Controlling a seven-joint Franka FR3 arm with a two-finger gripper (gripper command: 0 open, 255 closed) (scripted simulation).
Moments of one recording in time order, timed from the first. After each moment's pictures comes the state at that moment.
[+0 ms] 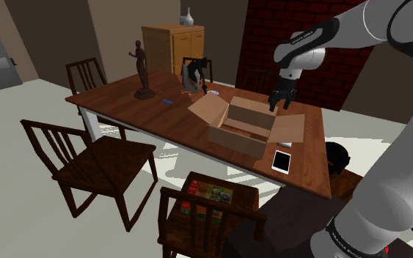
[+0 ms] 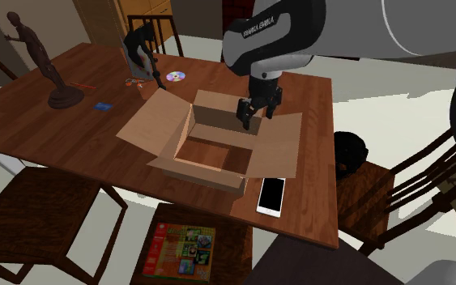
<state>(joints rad) -0.17 0.05 -0.37 -2.08 0.05 2.08 -0.36</state>
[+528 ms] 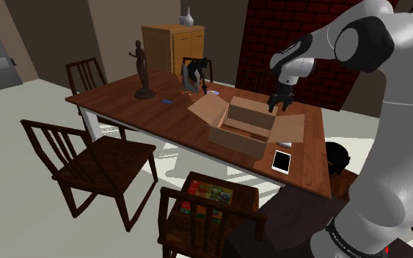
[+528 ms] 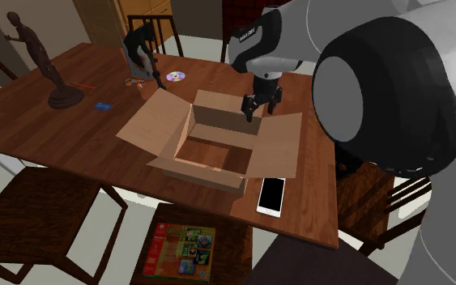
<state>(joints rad) -0.27 0.36 -0.39 -1.82 0.21 2.10 -0.48</state>
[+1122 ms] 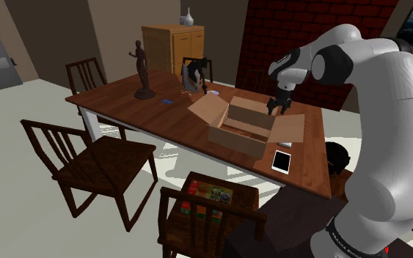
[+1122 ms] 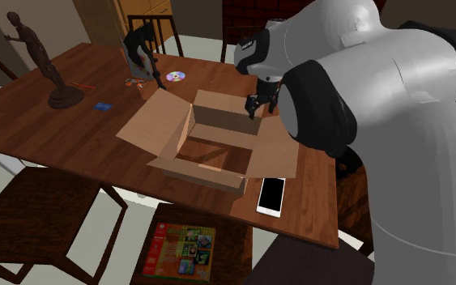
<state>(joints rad) -0.39 0.64 -0.36 -1.54 0.32 2.08 -0.52</state>
